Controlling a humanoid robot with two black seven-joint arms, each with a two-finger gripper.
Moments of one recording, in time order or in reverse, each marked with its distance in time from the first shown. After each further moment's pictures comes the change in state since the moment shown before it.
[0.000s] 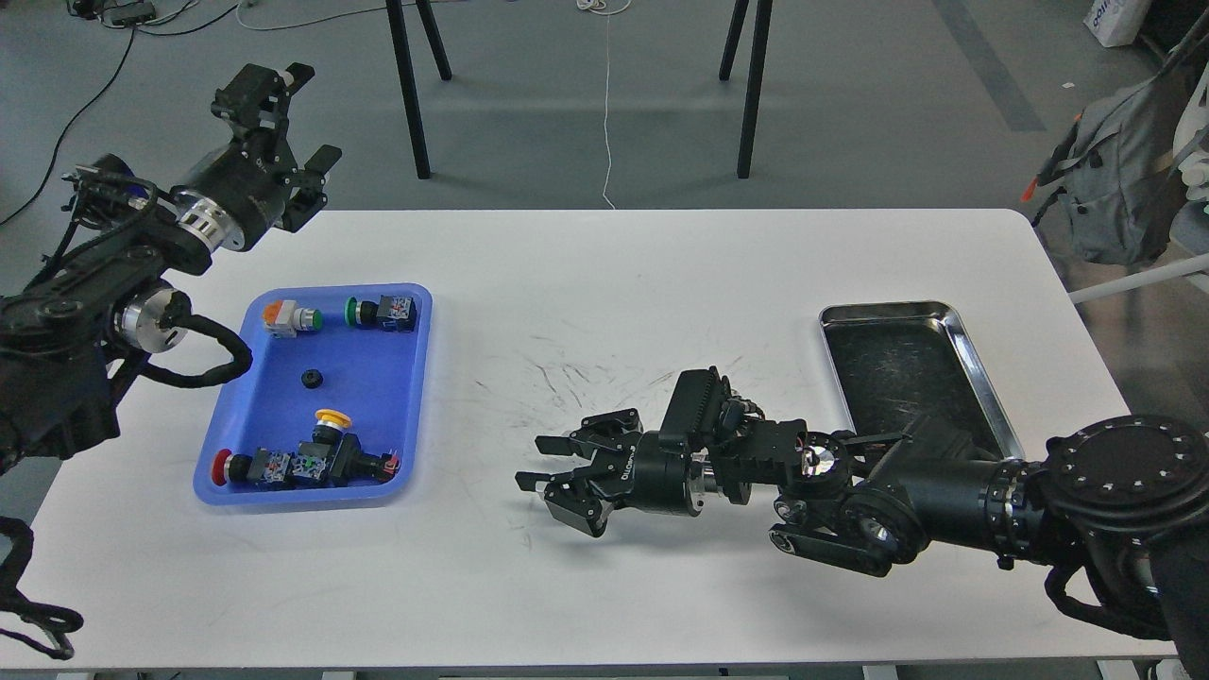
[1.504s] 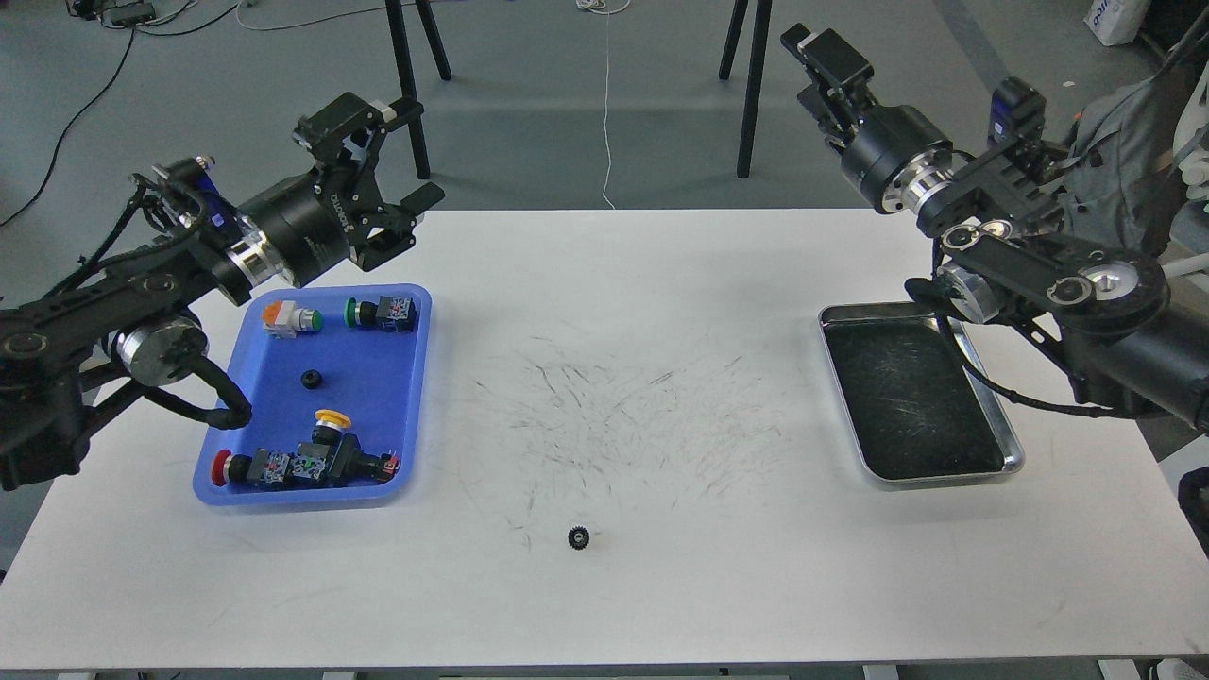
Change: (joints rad) left arm 0.031 0.231 0.075 -0.626 0.085 0.005 0.000; right arm 0.124 -0.389 0.576 -0.004 0.999 0.306 -0.056
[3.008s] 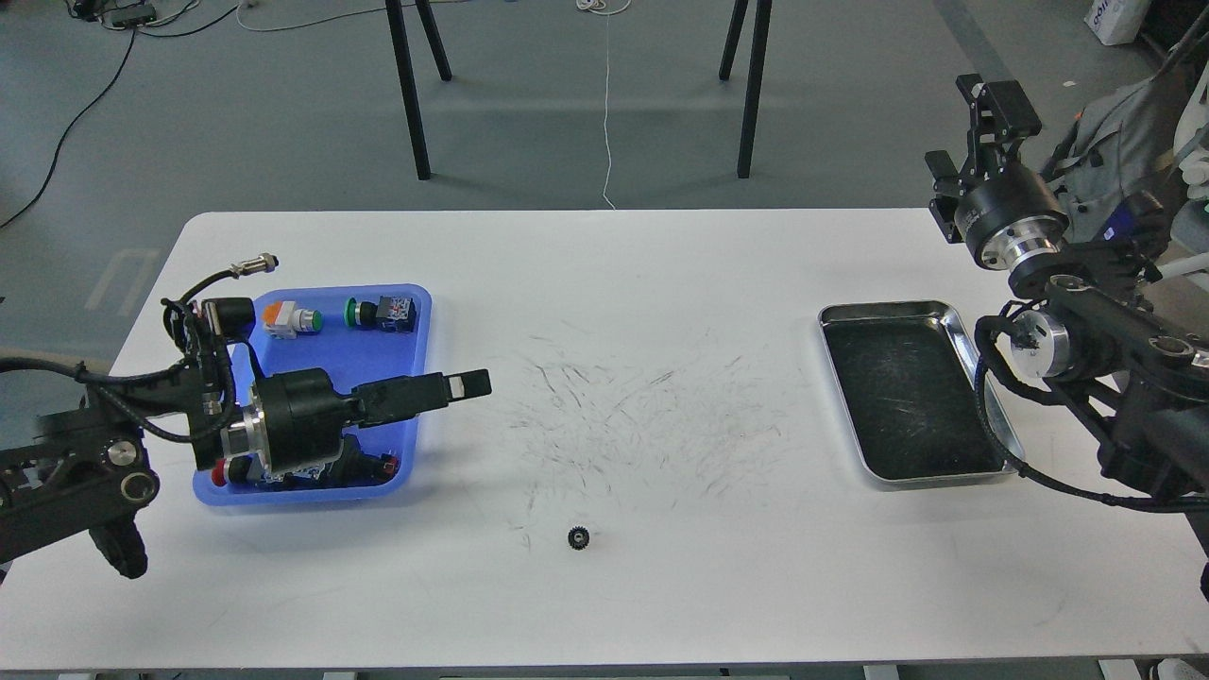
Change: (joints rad) left arm 0.184 0.261 0.089 -0.391 0.777 0.163 0.000; right arm -0.265 -0.061 0.311 0.005 0.200 0.021 0.000
